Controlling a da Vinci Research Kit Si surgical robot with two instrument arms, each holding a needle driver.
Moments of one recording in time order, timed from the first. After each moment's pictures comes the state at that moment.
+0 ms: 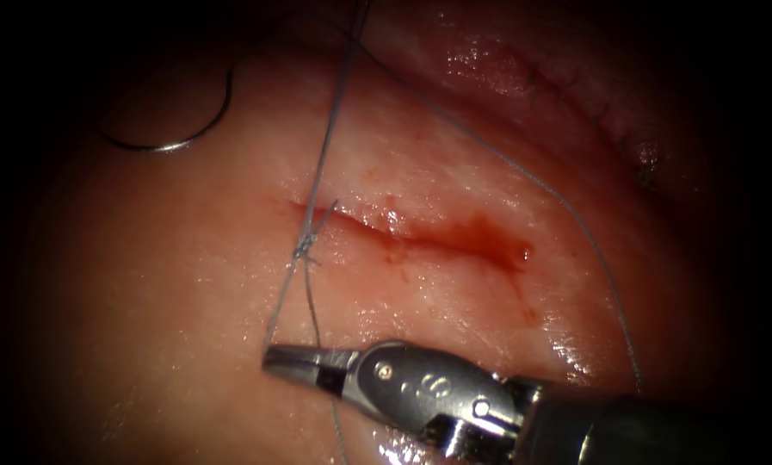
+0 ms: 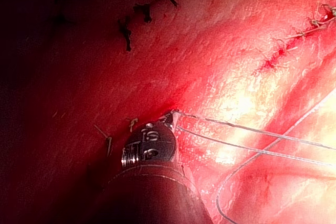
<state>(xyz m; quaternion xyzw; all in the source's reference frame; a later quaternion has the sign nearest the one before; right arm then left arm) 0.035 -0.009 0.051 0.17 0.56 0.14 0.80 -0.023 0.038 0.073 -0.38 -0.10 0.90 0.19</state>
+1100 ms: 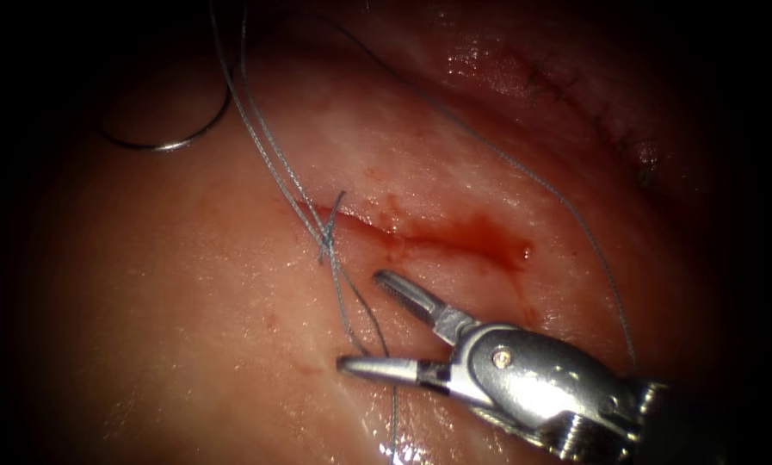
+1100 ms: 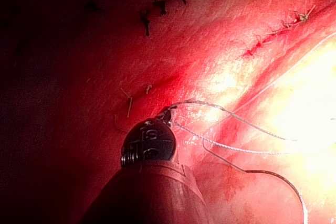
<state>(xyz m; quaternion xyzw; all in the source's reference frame) 0.028 -0.004 0.047 0.06 0.61 0.32 0.72 -0.011 0.035 0.055 -0.42 -0.12 0.87 0.20</state>
